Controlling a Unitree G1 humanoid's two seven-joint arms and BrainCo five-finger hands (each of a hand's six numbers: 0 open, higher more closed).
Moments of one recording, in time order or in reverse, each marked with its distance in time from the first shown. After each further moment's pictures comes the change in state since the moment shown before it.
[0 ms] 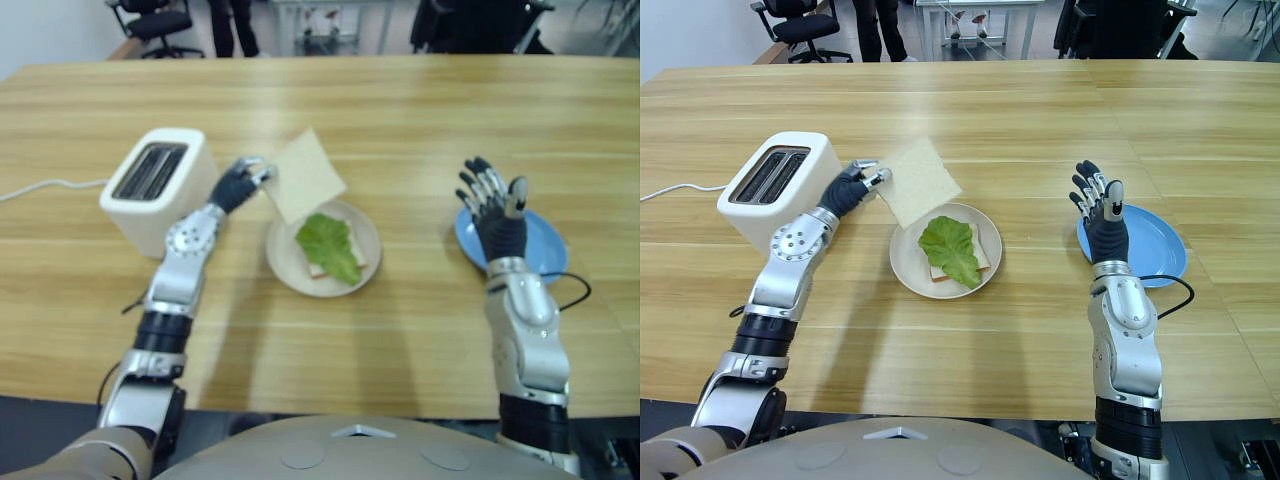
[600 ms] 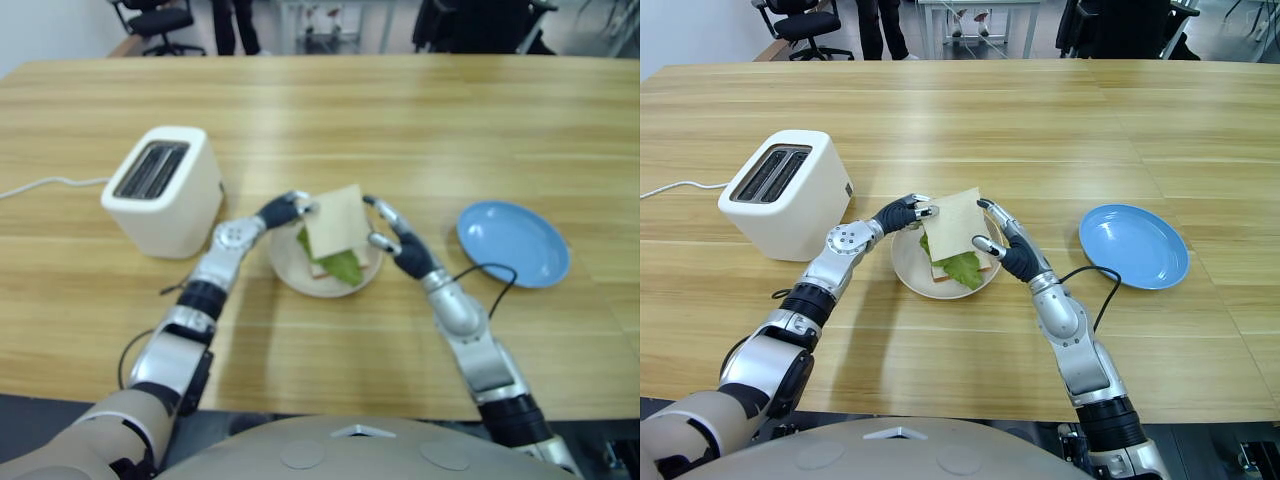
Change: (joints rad) left arm -0.170 -0.070 -0.118 0.485 0.072 -0.213 -0.154; right arm -0.009 -0.133 0.394 0.177 -0.568 -0.264 -0.025
